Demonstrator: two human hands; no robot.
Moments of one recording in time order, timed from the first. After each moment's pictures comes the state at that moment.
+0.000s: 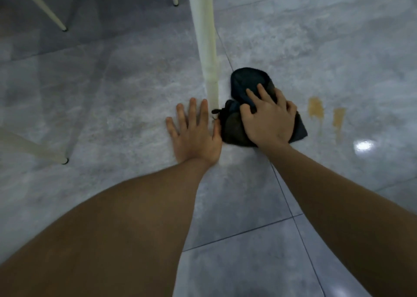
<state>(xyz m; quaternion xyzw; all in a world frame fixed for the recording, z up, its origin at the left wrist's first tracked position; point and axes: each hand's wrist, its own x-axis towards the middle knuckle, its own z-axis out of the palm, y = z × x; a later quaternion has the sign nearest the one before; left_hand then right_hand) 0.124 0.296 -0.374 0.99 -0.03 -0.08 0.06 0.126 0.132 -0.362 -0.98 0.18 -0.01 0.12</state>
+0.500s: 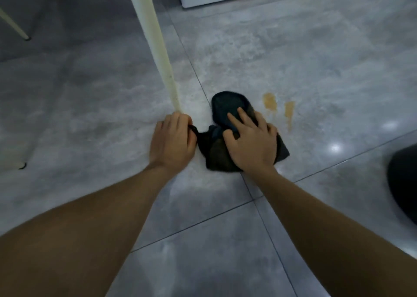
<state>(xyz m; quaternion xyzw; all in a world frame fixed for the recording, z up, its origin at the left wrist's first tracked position) 0.099 0.289 -0.371 0.95 -0.23 0.10 0.18 0.035 0.103 -0.362 -0.98 0.18 -0.02 0.12</state>
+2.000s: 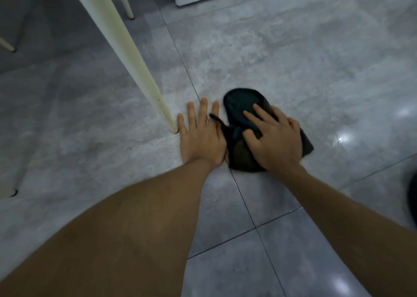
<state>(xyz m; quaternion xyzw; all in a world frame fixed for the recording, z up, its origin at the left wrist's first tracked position) 0.130 0.195 -0.385 0.99 -0.15 -0.05 0.07 0.068 0.037 -0.369 -0.98 0.16 -0.07 0.12</state>
